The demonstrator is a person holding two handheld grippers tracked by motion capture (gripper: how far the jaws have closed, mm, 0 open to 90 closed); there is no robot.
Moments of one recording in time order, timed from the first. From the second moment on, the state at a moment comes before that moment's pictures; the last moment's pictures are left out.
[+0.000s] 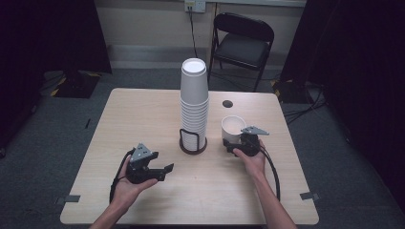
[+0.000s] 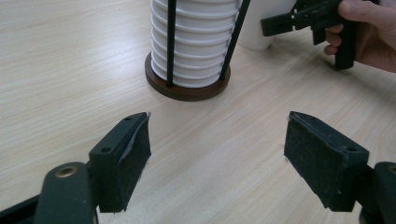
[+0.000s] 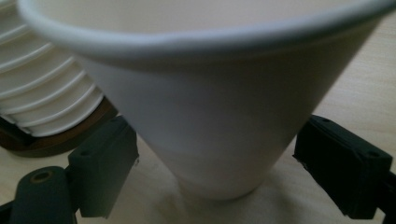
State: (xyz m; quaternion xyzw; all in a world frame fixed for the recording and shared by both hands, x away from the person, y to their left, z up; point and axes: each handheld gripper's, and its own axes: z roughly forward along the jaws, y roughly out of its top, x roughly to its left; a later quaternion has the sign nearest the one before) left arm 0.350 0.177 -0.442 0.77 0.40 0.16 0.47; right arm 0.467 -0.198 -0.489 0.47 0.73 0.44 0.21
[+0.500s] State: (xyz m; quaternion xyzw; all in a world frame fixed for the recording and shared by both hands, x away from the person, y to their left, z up) left arm 0.352 0.180 -0.444 0.77 0.41 0.16 0.47; right arm 0.413 -0.229 -0.452 0.46 0.72 0.47 0.22
